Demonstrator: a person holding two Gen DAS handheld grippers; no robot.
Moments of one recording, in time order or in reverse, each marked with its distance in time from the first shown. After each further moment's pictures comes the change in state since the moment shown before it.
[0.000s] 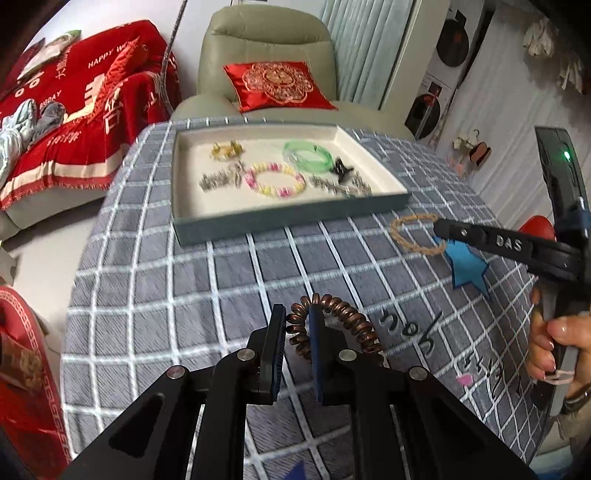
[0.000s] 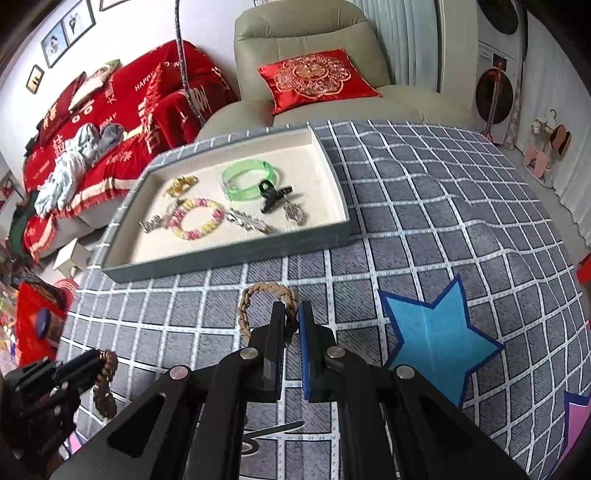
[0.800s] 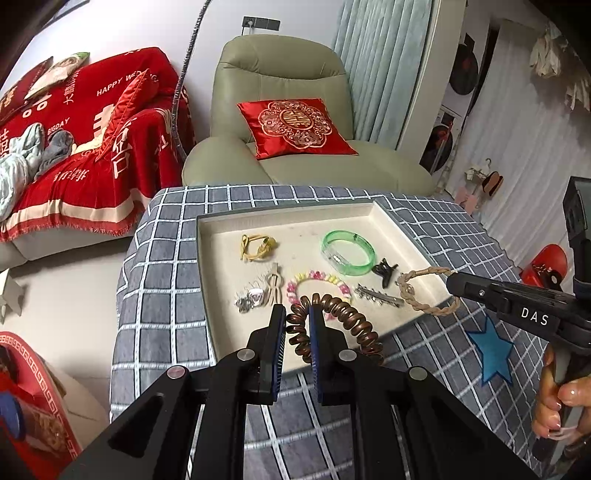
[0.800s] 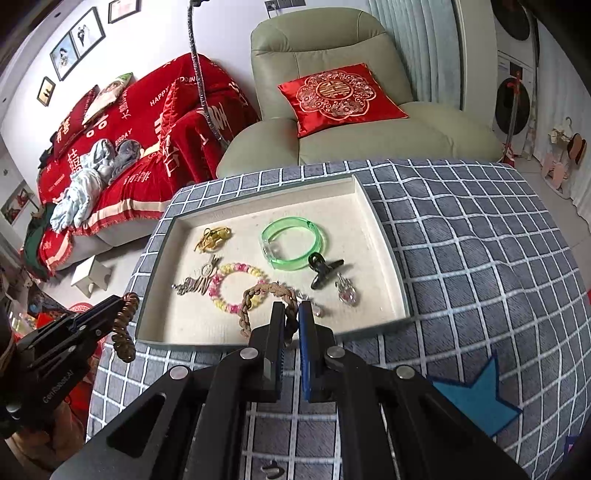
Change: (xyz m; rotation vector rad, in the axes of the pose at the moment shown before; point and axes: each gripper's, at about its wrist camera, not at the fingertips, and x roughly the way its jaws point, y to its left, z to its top) left arm 0.023 0.038 0.101 0.002 -0.112 0.049; right arm 0.020 0.038 0.071 0.001 -0.034 0.067
